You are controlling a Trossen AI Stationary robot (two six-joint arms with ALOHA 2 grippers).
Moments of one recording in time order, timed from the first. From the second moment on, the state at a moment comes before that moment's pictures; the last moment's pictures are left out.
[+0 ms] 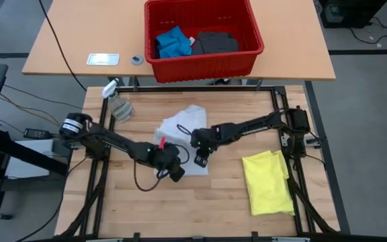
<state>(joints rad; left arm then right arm) -0.26 1.66 0.96 -0.45 -0.24 -1.01 -0.02 1.93 1.28 -0.46 -0.08 0.44</state>
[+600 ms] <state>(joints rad) -0.49 1.71 0.96 -0.14 -0.17 -1.18 0.28 1.92 1.12 -0.29 -0.18 0.90</state>
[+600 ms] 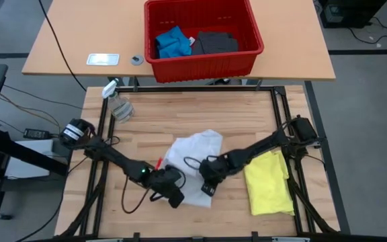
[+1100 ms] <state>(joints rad) -0.64 1.61 0.96 -0.12 -0.32 -1.15 0.48 1.93 1.20 -0.21 -0.09 1.16</state>
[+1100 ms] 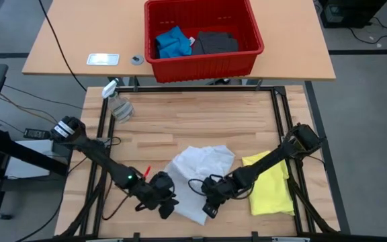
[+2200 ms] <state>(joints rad) -0.75 1.78 0.97 -0.40 -0.16 -1.27 0.12 1.88 1.31 -0.48 0.05 0.83</state>
